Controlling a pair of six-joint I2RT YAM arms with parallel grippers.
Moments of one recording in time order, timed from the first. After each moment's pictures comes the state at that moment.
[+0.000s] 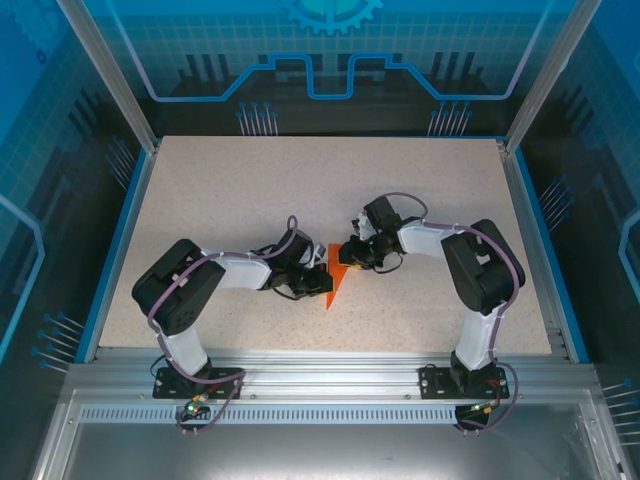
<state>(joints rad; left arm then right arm) -0.62 1.77 0.77 0.03 0.54 -0.83 0.46 1.87 1.03 -0.30 -0.54 0.57</state>
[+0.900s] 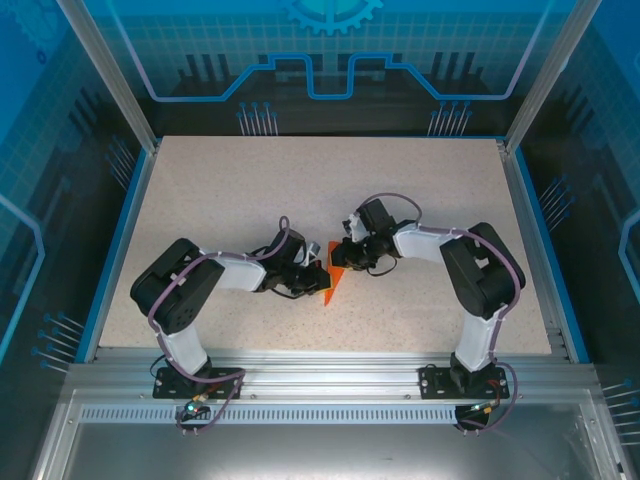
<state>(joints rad) -0.58 1.77 0.72 0.16 0.60 -0.92 0.52 1.86 1.03 -0.25 -0.57 0.58</state>
